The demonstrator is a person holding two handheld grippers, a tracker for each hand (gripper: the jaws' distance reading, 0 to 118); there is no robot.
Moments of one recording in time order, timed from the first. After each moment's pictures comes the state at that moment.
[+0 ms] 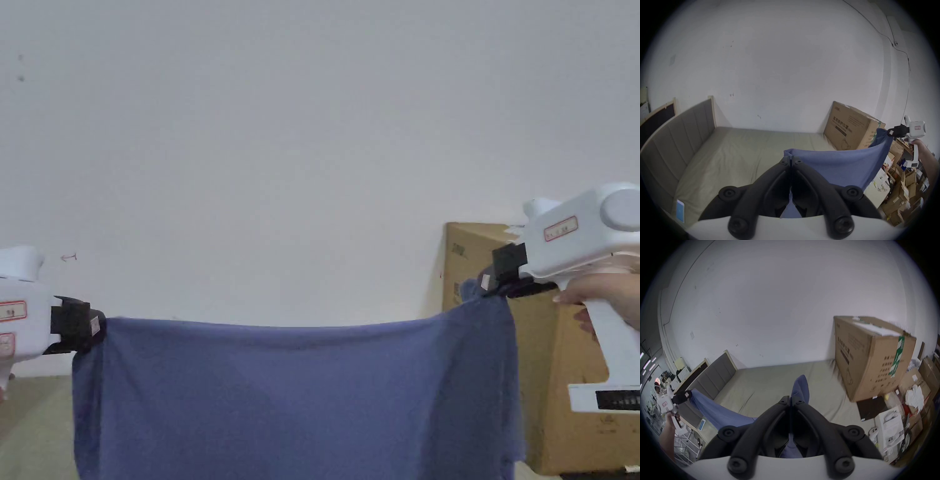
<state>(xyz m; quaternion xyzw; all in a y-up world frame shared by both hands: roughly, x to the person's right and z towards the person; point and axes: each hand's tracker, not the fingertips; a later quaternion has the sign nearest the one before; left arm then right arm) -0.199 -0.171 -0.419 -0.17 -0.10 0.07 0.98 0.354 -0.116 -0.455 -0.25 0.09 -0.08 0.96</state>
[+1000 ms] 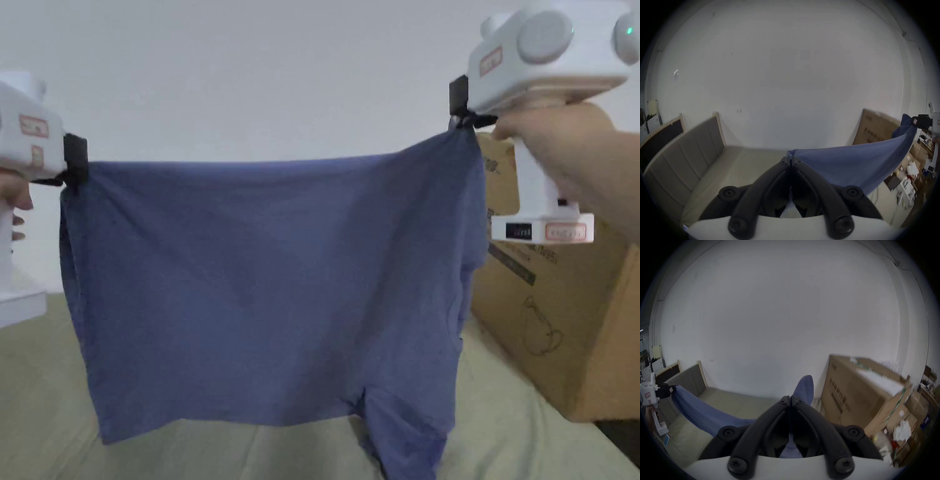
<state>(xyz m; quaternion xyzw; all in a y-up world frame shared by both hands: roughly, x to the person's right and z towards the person) -0.202 -0.210 -0.674 -0.18 -0.01 0.02 0.98 0.262 -0.153 -0.649 -0.16 -0.02 0.01 0.99</state>
